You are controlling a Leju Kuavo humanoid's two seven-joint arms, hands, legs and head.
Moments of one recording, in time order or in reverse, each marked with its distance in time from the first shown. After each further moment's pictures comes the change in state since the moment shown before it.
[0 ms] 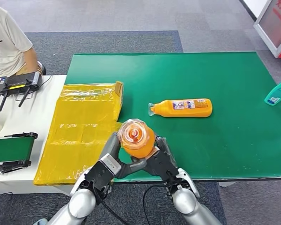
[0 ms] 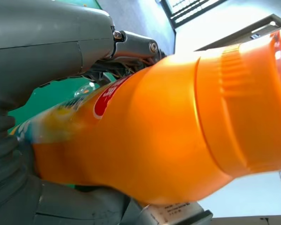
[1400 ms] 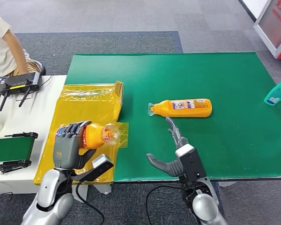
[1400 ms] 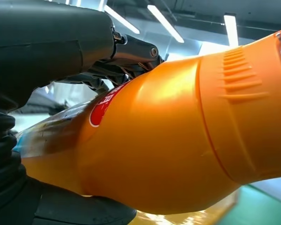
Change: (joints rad) left arm 0.090 0.119 0.315 0.062 -0.981 0.335 0.268; right arm 0.138 -0.002 -0.173 -0.226 -0.108 0.050 -0.002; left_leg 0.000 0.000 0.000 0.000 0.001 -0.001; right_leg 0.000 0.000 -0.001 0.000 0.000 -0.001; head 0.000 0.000
